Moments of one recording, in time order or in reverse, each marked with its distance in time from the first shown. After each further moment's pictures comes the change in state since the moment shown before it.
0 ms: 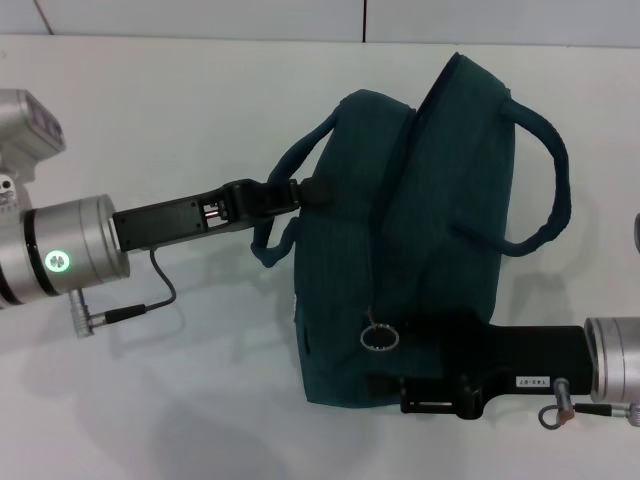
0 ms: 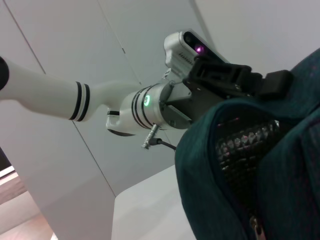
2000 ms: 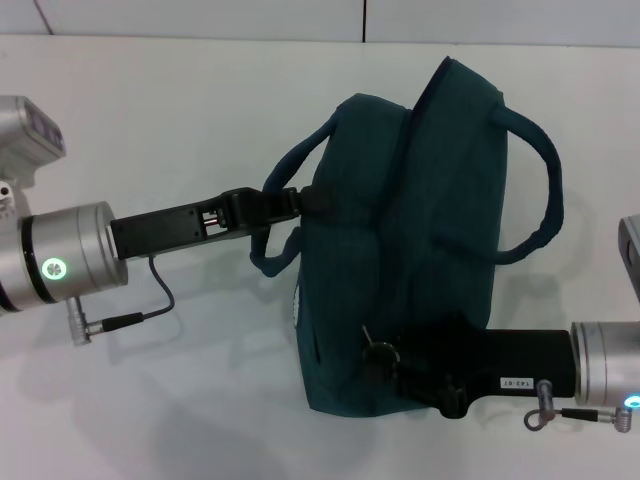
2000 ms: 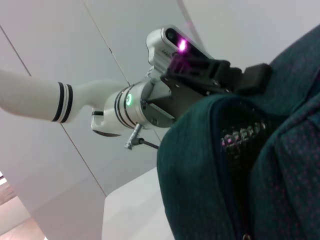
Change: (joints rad) left arm 0.009 0.000 0.005 0.000 0.002 0.017 0.005; right arm -0.014 -0.001 -0.150 -0.027 0.144 0.077 0.025
